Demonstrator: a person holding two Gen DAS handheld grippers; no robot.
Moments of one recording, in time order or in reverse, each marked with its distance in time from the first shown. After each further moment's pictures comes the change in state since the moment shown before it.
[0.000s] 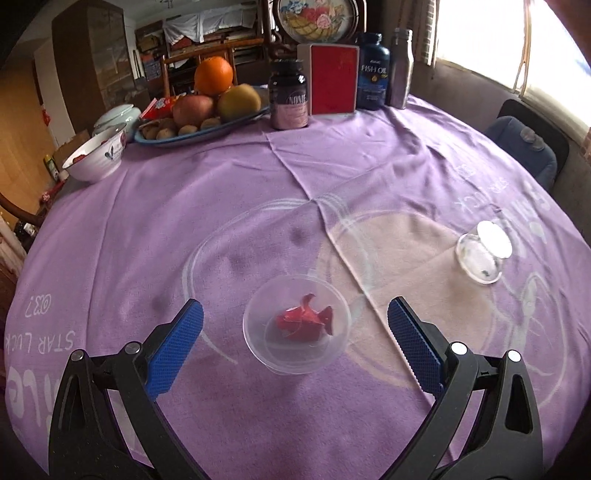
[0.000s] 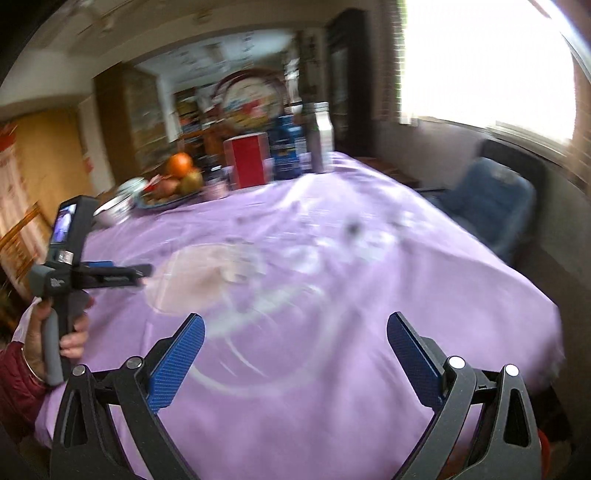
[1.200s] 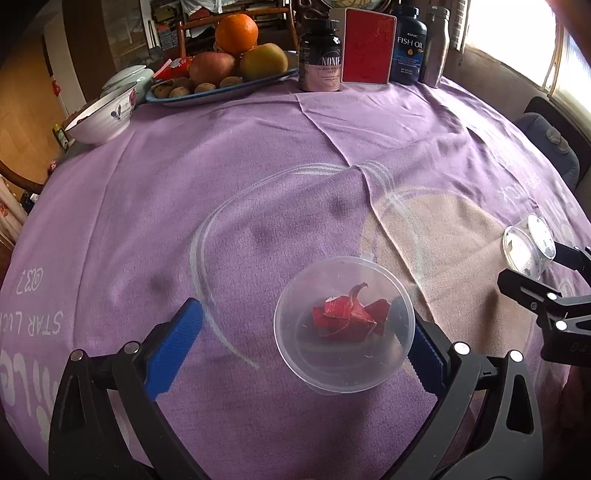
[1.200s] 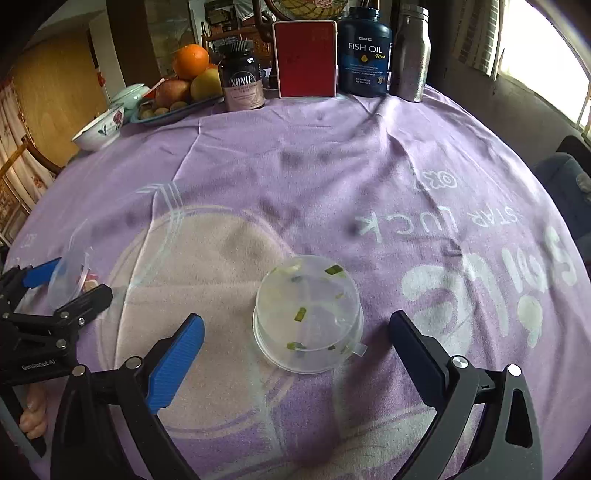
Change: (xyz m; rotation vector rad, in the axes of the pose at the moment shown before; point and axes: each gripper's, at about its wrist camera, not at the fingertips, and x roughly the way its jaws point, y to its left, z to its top) left arm 0.031 0.019 -0.001 -0.062 0.104 0.039; right arm 0.199 0.064 0.052 -0.131 0.362 0.052
